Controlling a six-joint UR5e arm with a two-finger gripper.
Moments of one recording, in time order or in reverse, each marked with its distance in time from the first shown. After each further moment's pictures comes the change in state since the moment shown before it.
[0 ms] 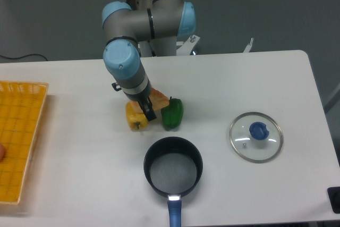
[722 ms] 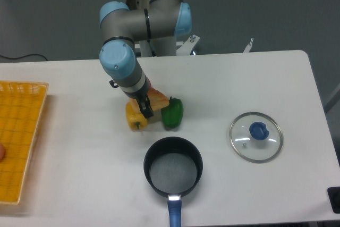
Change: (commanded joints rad) arm -0.023 0.005 -0.018 0.000 0.017 0.015
